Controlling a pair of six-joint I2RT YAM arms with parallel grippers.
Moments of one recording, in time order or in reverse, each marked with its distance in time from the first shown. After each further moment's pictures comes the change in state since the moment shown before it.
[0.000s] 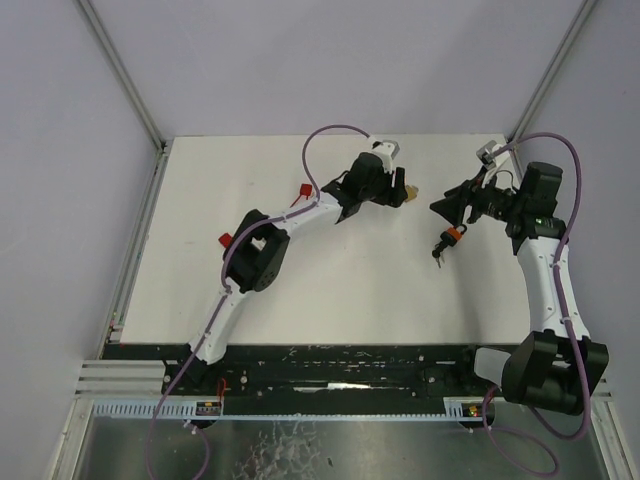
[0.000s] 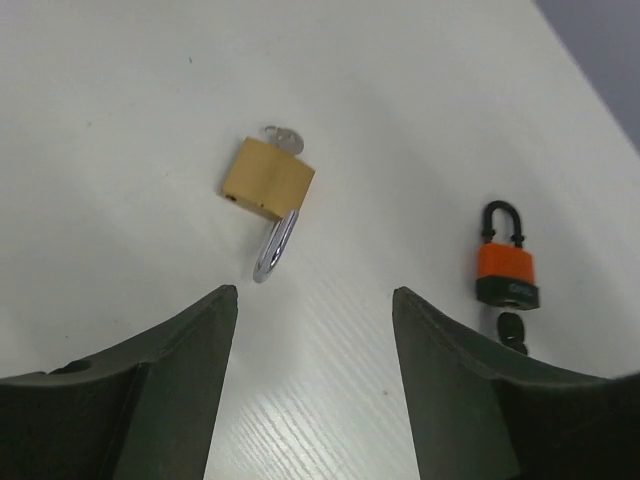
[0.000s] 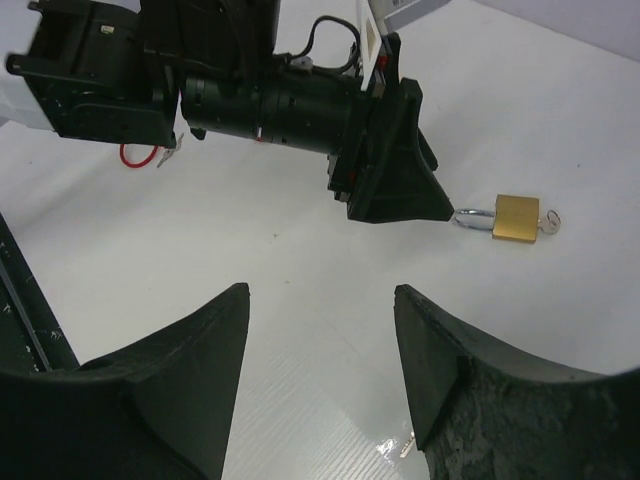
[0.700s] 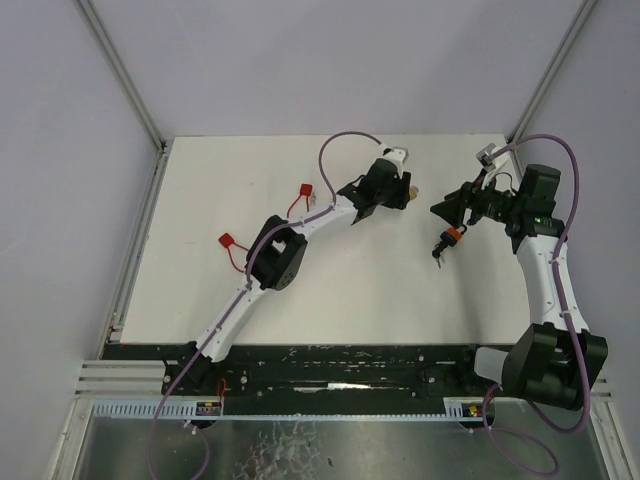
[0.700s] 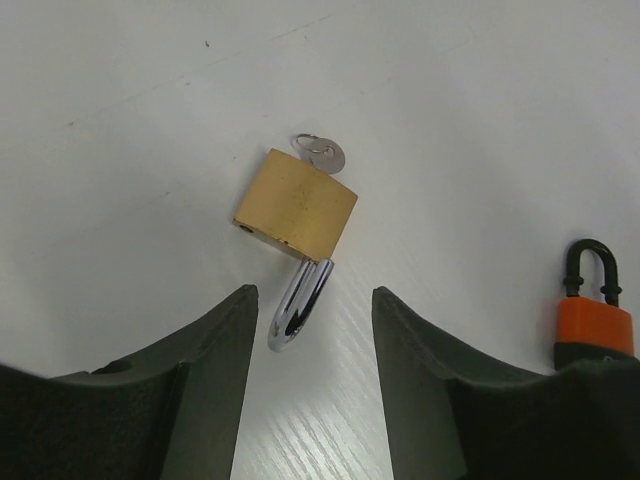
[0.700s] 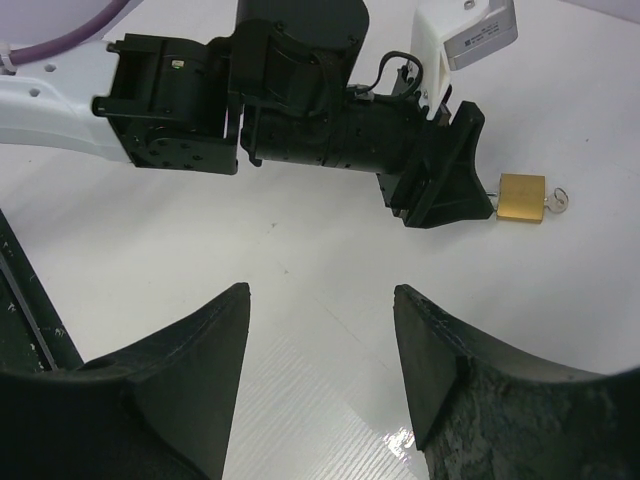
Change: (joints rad) left arm -0.032 0.264 0.312 -0.127 -0.121 0.024; right arm -0.019 0.027 -0.023 -0.007 0.001 -0.006
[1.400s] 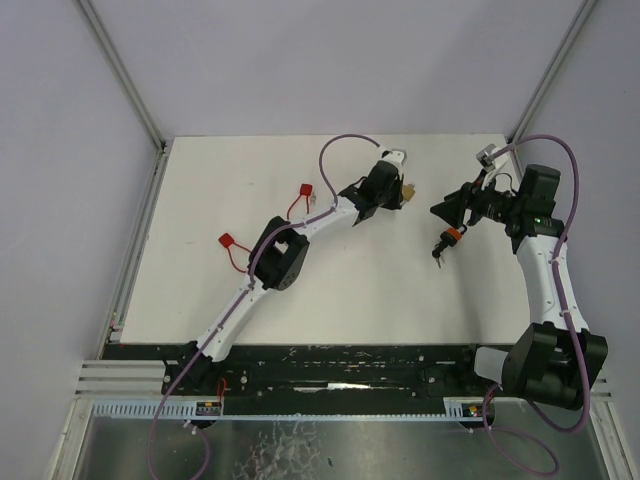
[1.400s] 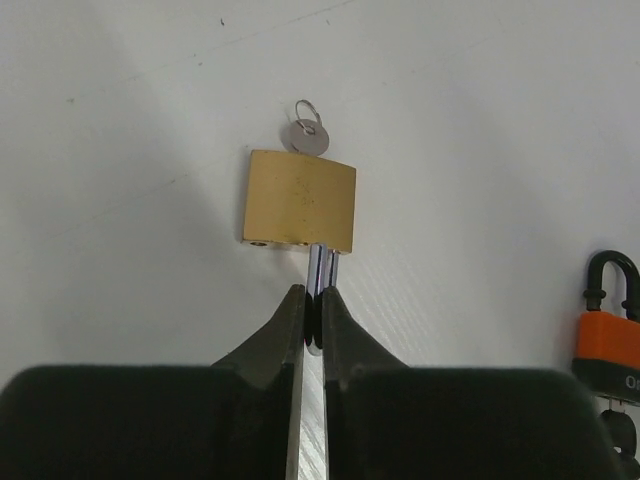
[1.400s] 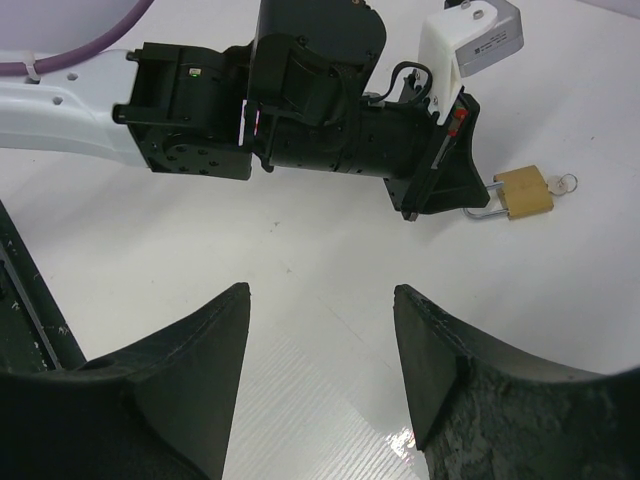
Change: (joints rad) left arm 0.000 0.053 0.058 -0.038 -0.031 -0.047; right arm -0.001 0.002 -0.004 0.000 -0.008 0.000
